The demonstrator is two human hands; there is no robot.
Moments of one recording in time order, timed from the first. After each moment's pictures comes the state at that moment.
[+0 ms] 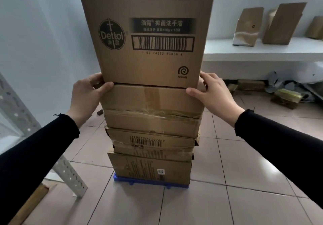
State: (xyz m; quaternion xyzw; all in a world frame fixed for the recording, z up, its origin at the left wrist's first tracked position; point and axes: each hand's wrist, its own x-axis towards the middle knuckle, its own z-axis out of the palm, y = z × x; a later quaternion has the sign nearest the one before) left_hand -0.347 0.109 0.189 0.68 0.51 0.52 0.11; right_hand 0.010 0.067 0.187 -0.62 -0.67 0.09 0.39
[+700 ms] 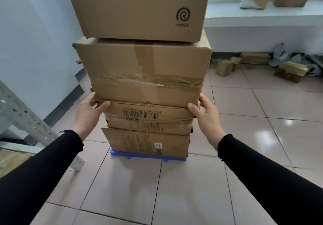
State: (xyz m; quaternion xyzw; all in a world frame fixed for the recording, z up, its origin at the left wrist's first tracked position) left_hand -0.369 0.102 0.025 0.60 0.59 0.47 0.28; right_hand -0.009 0.039 0.021 -0.57 -0.50 0.37 0.54
